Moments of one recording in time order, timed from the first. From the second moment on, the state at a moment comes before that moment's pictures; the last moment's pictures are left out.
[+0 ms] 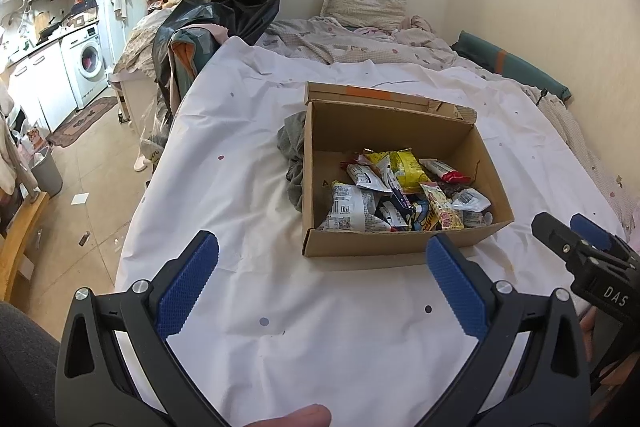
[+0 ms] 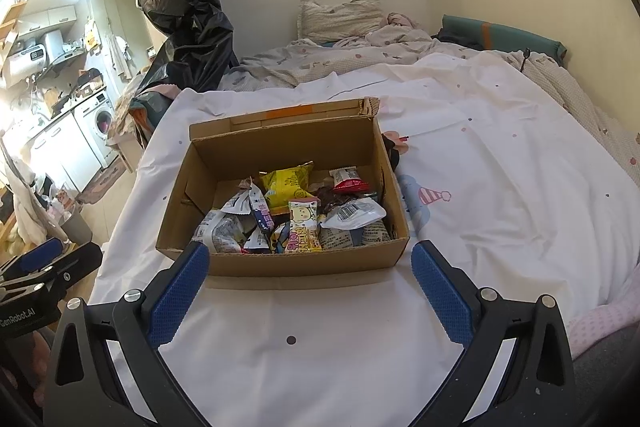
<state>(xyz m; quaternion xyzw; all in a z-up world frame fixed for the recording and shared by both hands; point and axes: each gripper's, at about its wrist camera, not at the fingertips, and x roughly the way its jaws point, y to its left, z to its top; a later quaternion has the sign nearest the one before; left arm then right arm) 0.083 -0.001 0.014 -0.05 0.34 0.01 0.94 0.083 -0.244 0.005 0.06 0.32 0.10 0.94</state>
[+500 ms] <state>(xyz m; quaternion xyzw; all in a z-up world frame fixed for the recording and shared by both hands) 0.084 0.000 0.012 -0.05 0.34 0.01 0.94 0.084 -0.245 0.001 0.07 0.33 0.10 0.94</state>
